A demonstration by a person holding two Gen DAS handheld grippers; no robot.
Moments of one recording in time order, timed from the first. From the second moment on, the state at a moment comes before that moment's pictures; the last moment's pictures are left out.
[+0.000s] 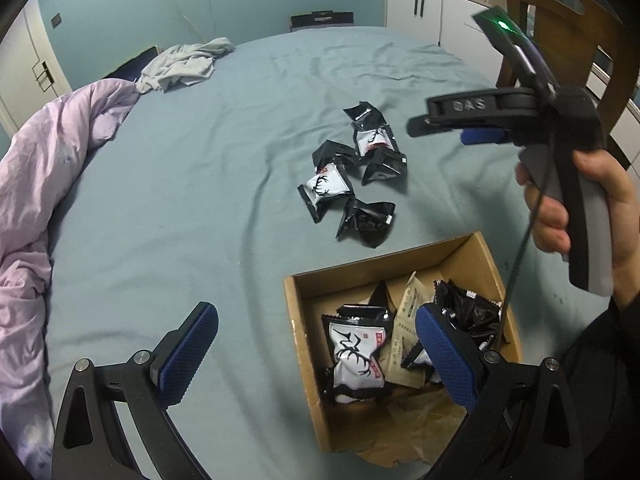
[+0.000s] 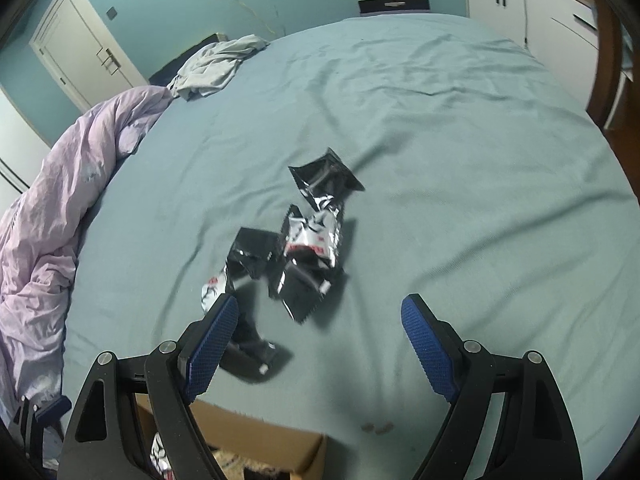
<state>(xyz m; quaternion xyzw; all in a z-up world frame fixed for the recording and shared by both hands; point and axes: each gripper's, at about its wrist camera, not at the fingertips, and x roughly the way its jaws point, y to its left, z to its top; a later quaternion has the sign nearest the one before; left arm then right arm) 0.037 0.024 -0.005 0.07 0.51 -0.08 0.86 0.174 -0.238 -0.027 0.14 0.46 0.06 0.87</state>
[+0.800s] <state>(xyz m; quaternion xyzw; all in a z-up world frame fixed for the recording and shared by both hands) 0.059 0.027 -0.028 0.05 0.54 -0.09 0.84 0.278 -0.197 -0.093 0.07 0.57 0.05 0.82</state>
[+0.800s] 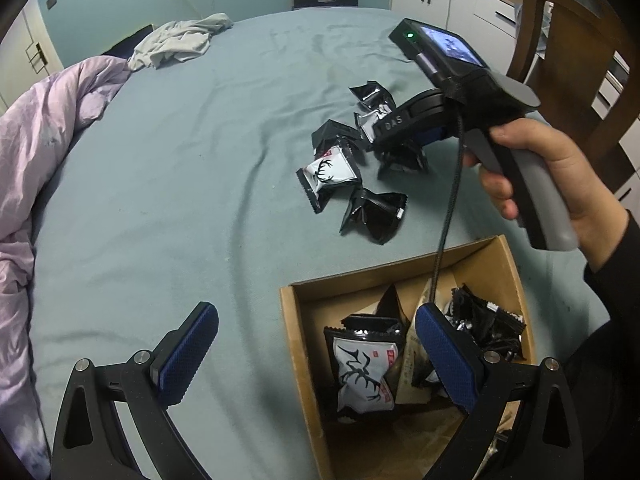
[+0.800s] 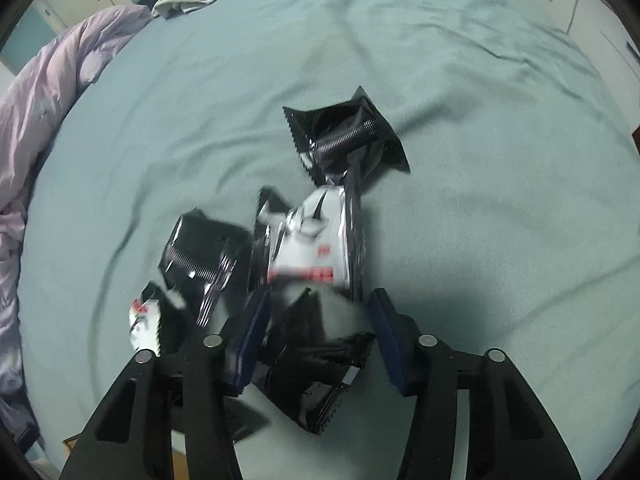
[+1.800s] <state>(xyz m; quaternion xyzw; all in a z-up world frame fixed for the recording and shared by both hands) 0.150 -0.025 -0.059 0.02 0.63 -0.12 0.77 0.130 -0.275 -0.019 0.21 0.47 0.05 0.86</state>
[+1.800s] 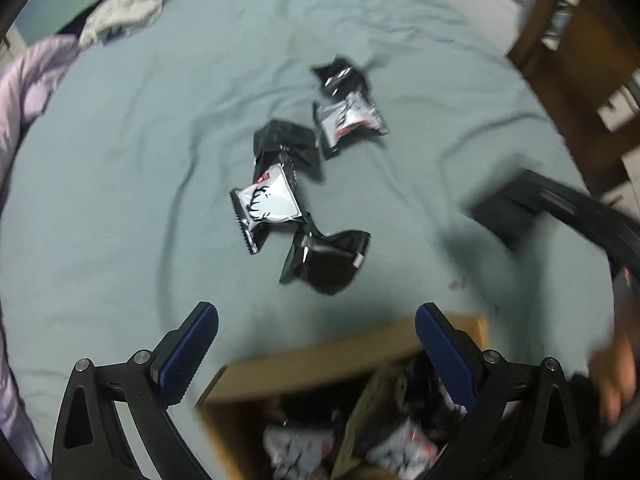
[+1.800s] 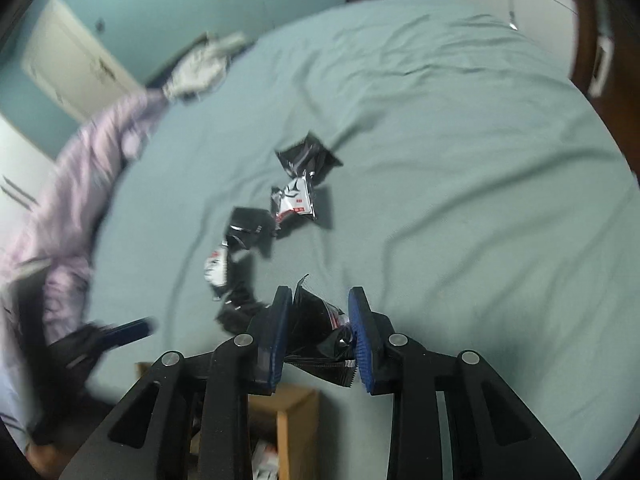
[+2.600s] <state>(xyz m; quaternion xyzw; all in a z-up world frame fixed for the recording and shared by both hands) 0.120 -0.014 -0.063 0.00 0.59 -0.07 0.80 -0.006 -0.307 -0.022 0.34 0.37 0.08 0.86</state>
